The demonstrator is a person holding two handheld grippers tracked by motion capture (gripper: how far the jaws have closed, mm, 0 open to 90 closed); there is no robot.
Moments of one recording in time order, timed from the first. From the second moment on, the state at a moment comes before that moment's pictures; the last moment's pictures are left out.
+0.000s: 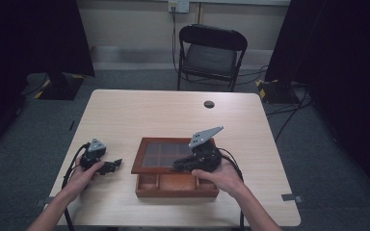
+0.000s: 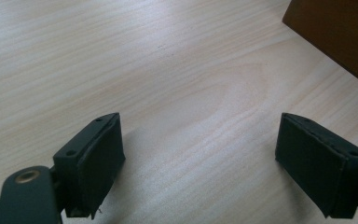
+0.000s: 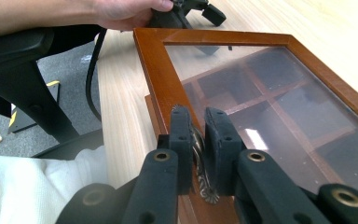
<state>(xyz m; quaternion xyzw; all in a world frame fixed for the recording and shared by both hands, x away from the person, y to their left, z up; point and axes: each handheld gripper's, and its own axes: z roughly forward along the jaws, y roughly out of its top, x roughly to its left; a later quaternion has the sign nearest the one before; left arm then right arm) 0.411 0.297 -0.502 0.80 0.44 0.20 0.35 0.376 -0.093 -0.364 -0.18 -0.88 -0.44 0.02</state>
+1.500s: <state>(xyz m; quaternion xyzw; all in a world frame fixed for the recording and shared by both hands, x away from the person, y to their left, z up) 0.412 0.297 -0.502 0.80 0.44 0.20 0.35 0.393 -0.093 -0.337 -0.18 -0.88 -0.44 0.02</state>
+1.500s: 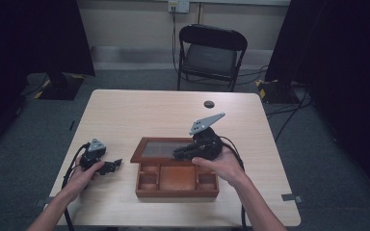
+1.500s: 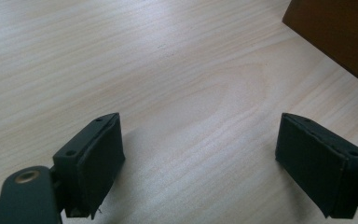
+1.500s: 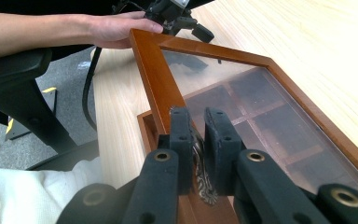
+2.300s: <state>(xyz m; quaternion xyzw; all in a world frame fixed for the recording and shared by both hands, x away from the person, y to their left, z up) 0.412 0.298 -0.502 0.80 0.44 0.20 0.35 0.401 -0.093 -0.327 -0.19 -0.88 -0.44 0.02</state>
